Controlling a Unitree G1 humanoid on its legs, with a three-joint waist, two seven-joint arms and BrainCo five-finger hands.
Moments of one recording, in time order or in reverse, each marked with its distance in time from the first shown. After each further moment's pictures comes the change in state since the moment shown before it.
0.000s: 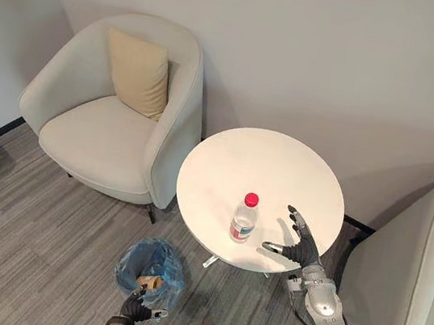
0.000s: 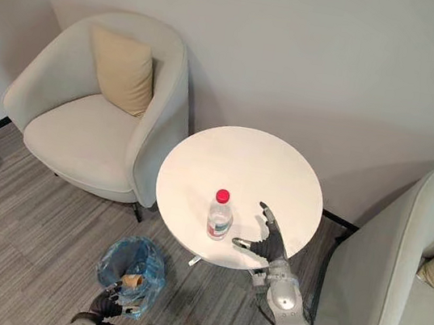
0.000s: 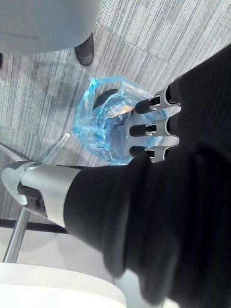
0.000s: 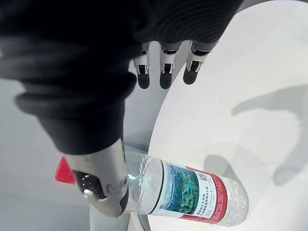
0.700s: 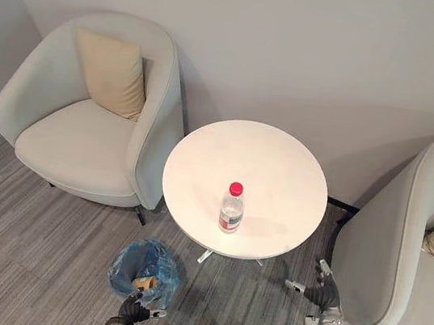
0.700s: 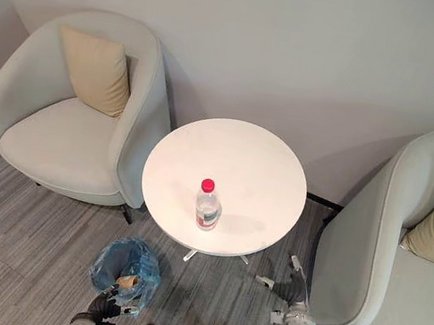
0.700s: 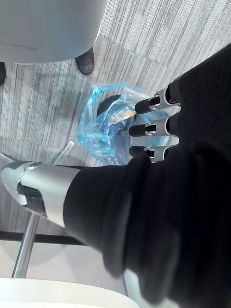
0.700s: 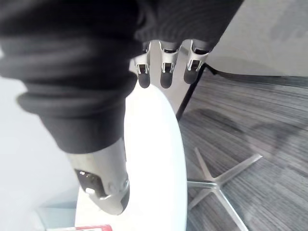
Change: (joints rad) left arm -0.013 -0.019 0.061 0.025 -0.006 0.038 0.002; right arm 0.187 0.051 -0.195 0.043 0.026 0.040 -0.002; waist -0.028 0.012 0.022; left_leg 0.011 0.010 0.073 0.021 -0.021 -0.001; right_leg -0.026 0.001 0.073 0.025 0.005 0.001
